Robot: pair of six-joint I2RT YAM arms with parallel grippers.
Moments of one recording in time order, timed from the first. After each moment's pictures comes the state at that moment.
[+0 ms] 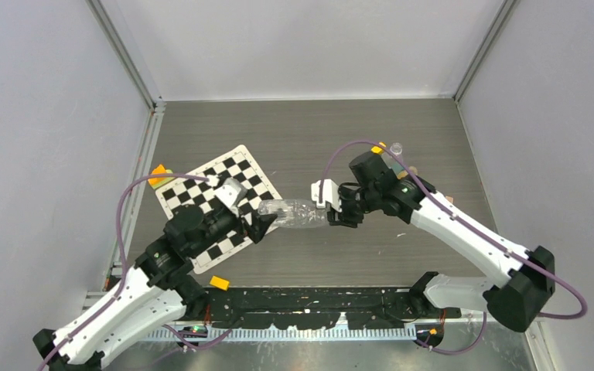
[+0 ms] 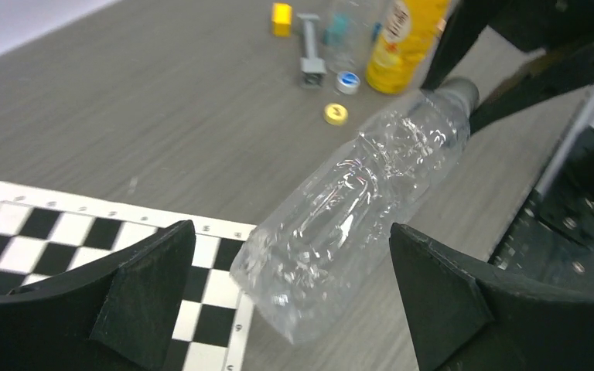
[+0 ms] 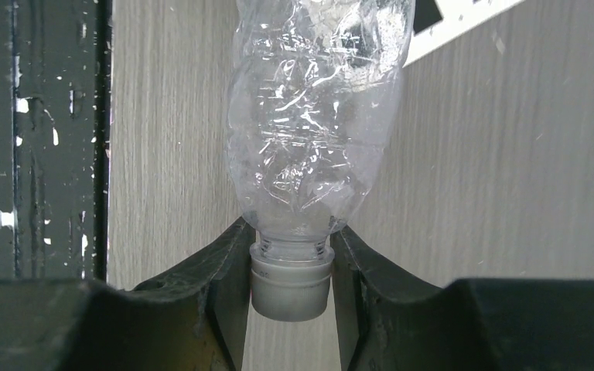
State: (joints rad) left arm -0.78 0.56 0.60 -0.18 0.03 -0.05; right arm 0.71 1.19 1.05 -0.74 -0.48 -0.79
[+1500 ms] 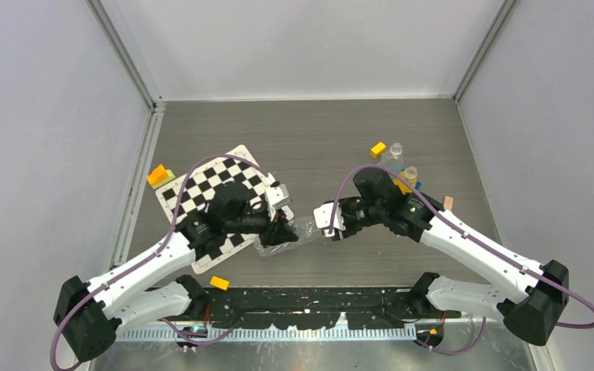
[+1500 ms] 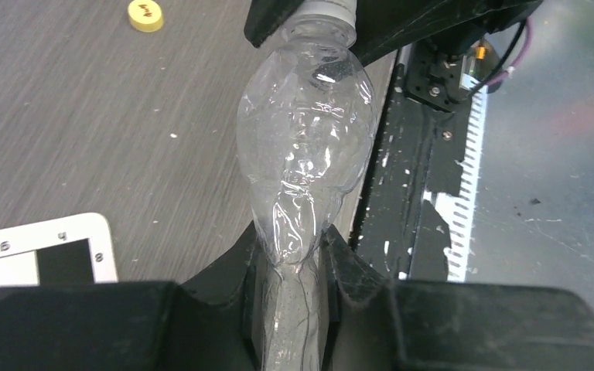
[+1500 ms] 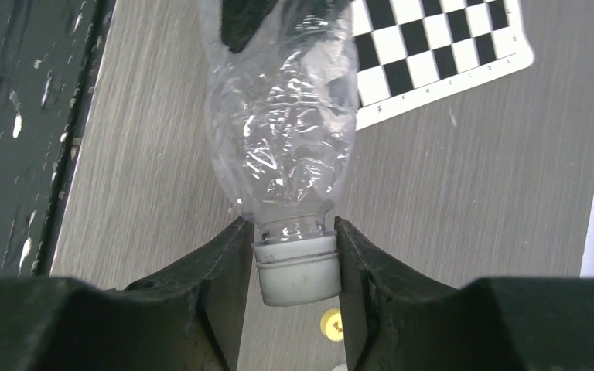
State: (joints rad) left arm -0.77 0.97 0.68 -0.18 0.59 -0.02; right arm 0.79 1.08 0.97 -0.66 -0.50 -0.98
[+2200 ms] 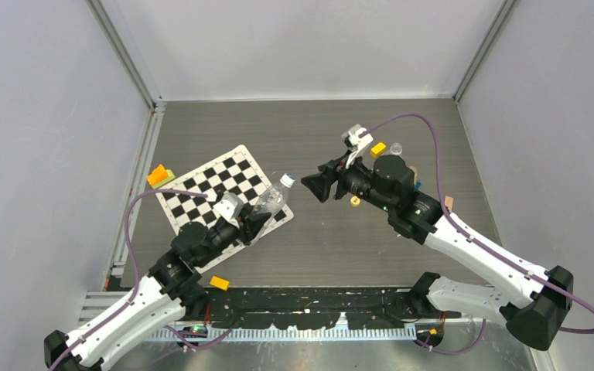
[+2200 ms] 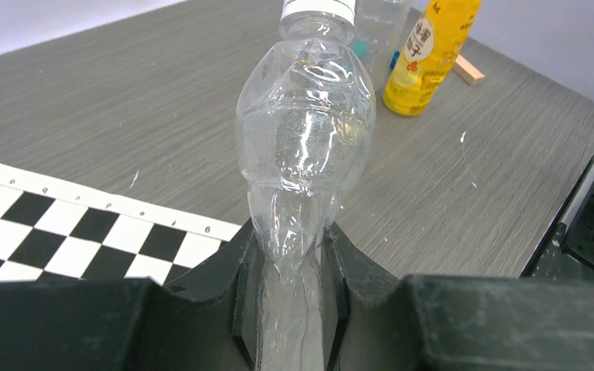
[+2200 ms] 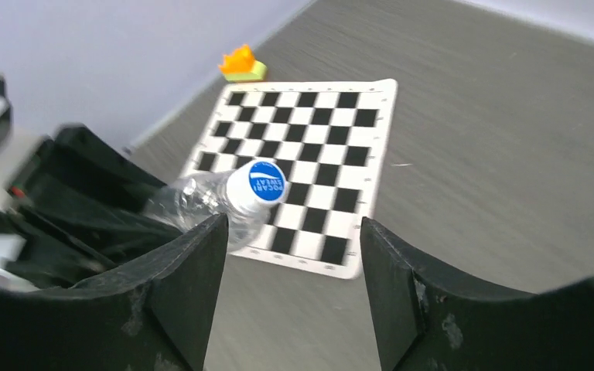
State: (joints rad) left arm -0.77 0.45 0.32 0.09 0.01 -0.11; right arm 0.79 1.01 0.92 -0.03 -0.10 0.19
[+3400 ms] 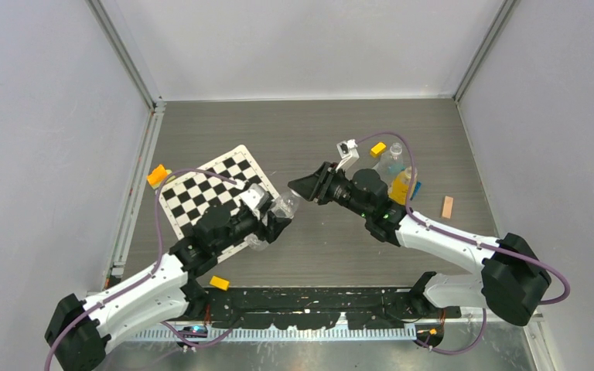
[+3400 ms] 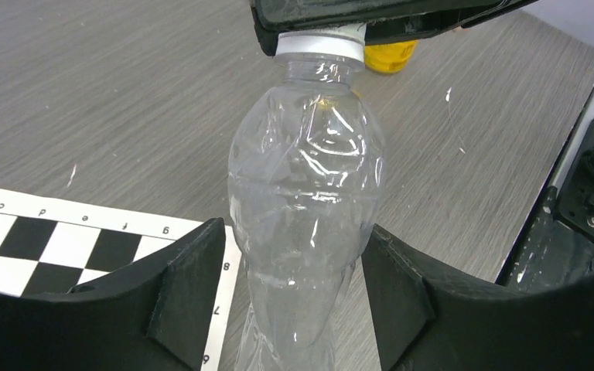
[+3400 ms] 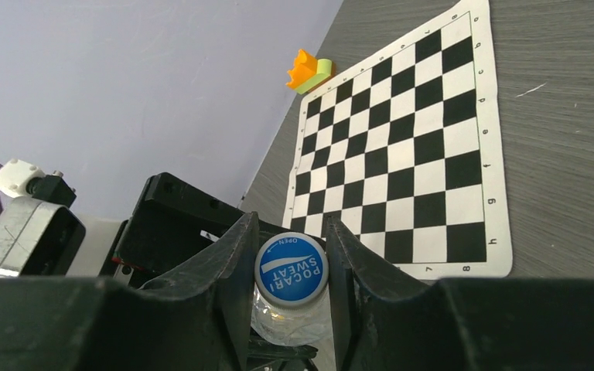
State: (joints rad) left arm -0.77 0.75 0.37 0.25 0.11 -0.10; right arm 0.80 1.23 0.69 0.47 -0.11 0.87
